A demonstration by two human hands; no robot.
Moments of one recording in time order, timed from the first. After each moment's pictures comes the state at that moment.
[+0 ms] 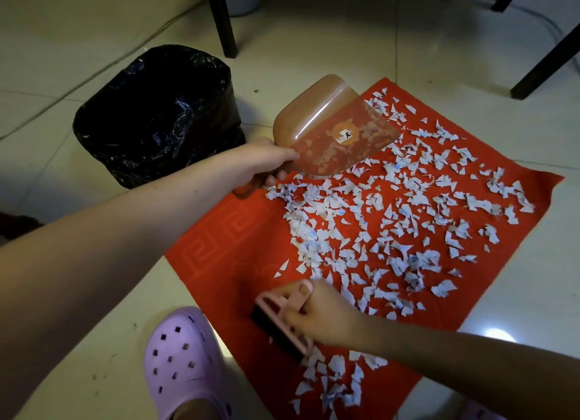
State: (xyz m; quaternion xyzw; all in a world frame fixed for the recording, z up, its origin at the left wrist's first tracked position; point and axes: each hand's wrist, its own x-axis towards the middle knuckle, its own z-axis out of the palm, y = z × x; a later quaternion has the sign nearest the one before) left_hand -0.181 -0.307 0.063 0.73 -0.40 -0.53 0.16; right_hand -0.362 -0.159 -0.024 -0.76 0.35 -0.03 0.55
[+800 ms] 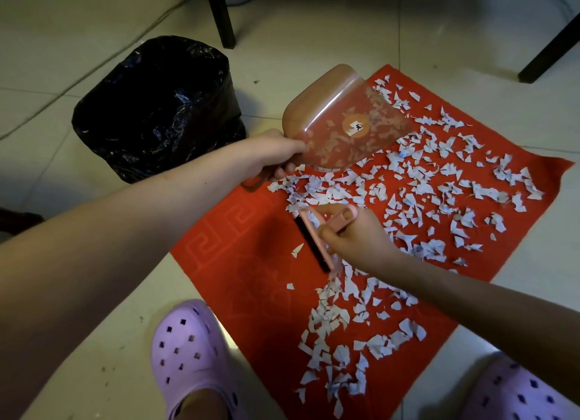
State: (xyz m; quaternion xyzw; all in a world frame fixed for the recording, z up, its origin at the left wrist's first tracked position) left_hand -0.193 -0.310 0.065 0.73 -0.41 -0.53 0.15; right_hand -0.382 -0.232 -0.001 -0.74 0.49 -0.14 0.44
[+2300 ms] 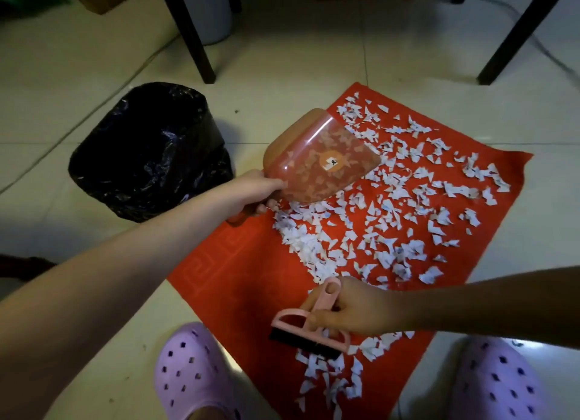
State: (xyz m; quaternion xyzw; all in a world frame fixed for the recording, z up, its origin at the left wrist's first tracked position) left_hand -0.202 -0.293 0.062 0.73 -0.42 -0.54 0.11; right_hand -0.417 -0.183 0.004 -0.72 0.31 0.02 0.62
